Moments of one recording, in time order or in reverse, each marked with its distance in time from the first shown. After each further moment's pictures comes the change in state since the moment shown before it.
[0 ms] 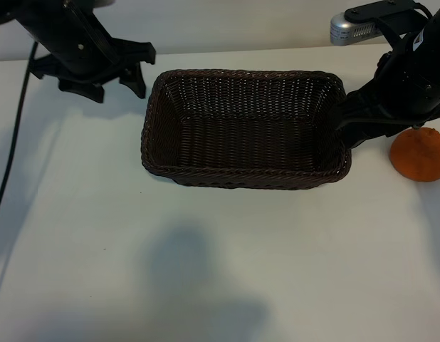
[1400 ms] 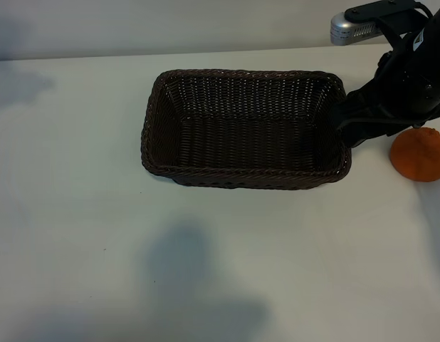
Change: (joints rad) left arm 0.303 -0.374 -0.031 0.111 0.187 0.172; right arm 0.000 0.000 0.000 -0.006 -0.003 0.000
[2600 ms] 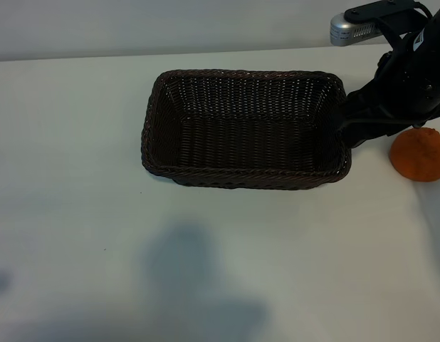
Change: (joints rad) left arm 0.000 -1.386 0.841 0.049 -0.248 0.008; right arm 0.000 0.000 0.000 0.000 0.000 -0.012
